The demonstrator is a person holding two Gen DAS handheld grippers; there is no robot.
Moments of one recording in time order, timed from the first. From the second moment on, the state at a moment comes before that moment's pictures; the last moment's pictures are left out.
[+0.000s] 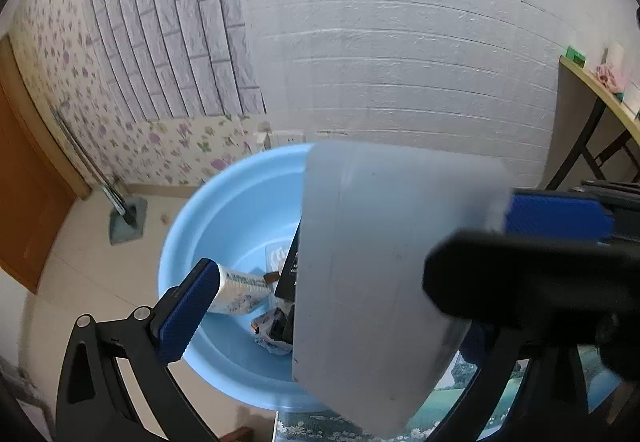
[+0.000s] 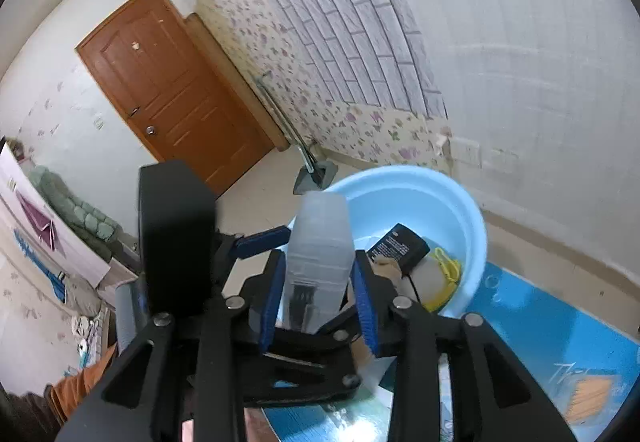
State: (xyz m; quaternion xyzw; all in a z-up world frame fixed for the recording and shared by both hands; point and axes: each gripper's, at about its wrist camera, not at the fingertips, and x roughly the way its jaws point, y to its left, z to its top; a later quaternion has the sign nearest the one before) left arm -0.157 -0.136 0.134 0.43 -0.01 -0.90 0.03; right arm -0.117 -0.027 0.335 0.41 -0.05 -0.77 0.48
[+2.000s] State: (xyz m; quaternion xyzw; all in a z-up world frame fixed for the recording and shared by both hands) left arm -0.175 0.123 -0.002 0.48 -0.08 -0.85 -0.21; right arm -0.161 0.226 0.164 0.52 -0.16 -0.77 0.32
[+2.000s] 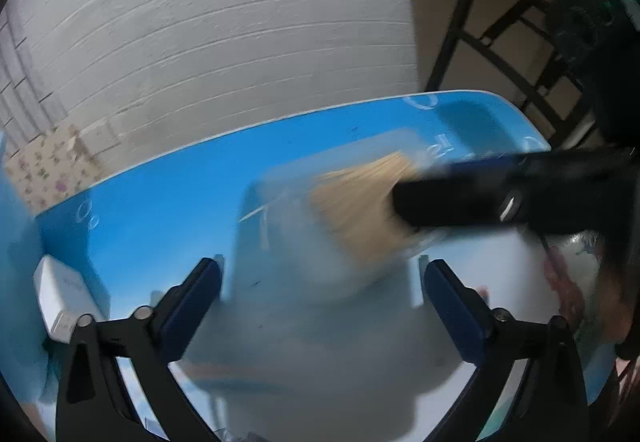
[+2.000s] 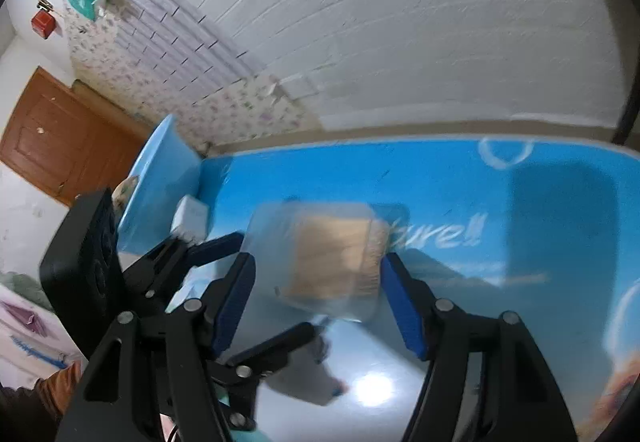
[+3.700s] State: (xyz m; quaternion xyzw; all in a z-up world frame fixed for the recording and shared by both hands) left arm -0.157 -0.083 0.165 0.38 -0.08 -0.92 -0.01; right arm -0.128 -0.005 0.321 0.41 -0.07 -0.75 0.52
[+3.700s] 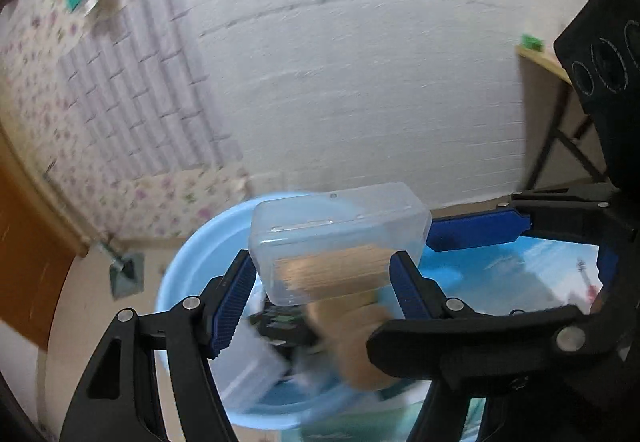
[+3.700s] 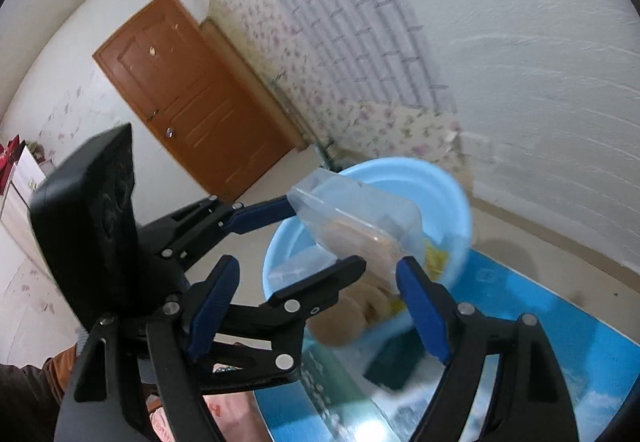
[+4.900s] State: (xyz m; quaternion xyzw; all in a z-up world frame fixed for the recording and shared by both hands) left arm -0.092 -0.071 -0.001 0.48 0.10 -0.86 0.11; right arm -0.127 0.041 0.220 0.43 0.04 -0.81 0.39
